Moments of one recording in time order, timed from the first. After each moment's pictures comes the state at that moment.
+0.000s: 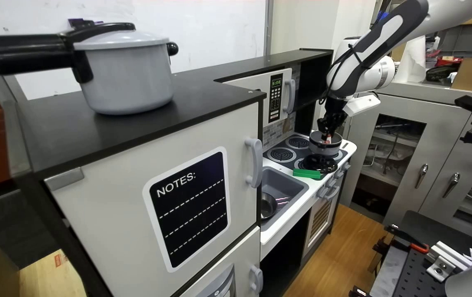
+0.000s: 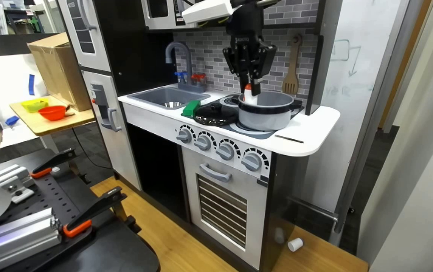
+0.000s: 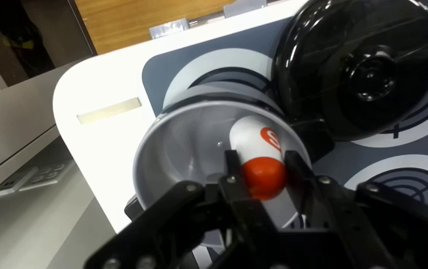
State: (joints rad) arm -0.22 0.12 -0.24 -2.32 -0.02 2.58 -0.21
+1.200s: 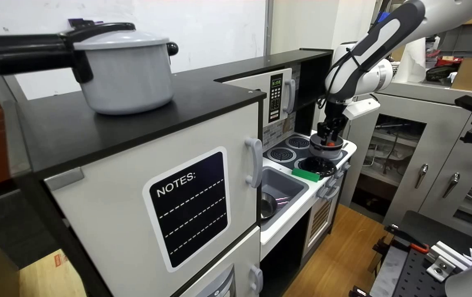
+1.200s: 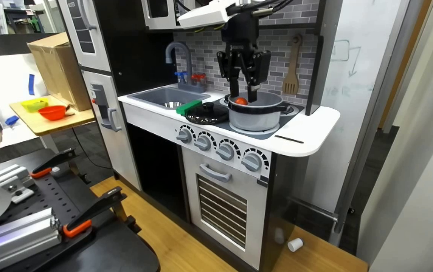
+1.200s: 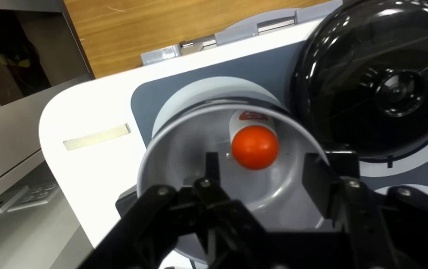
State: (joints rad) arm -0.22 0.14 -0.22 -2.33 -0.02 2.54 -0.21
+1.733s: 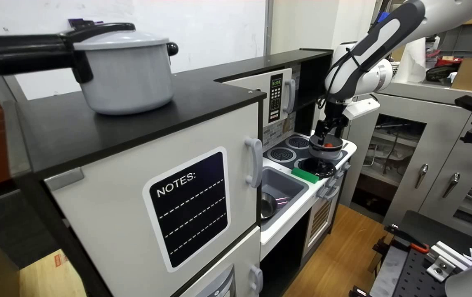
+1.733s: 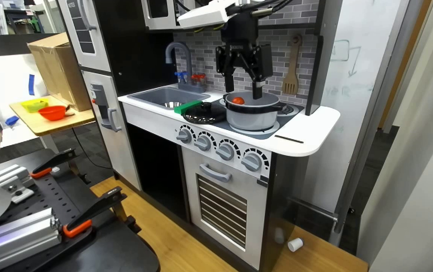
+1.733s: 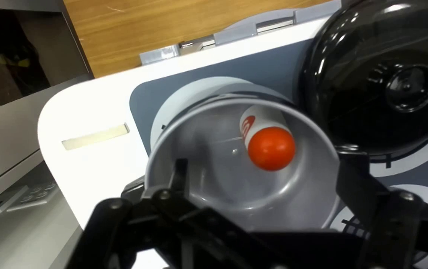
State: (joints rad) arm -0.22 0.14 -0.22 -2.33 -0.02 2.54 -0.21
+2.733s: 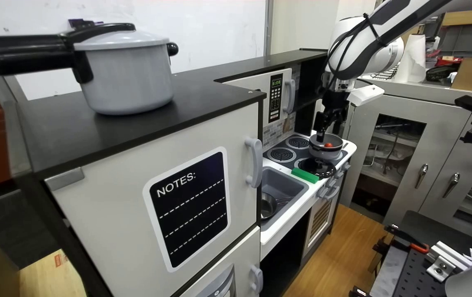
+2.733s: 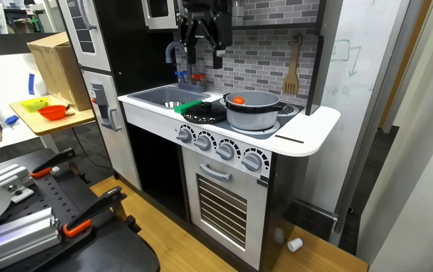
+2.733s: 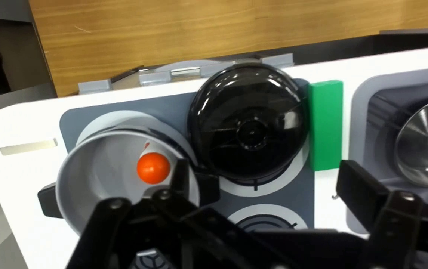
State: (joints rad) arm -0.15 -0.10 -0.16 -2.41 -0.01 2.31 -0.21
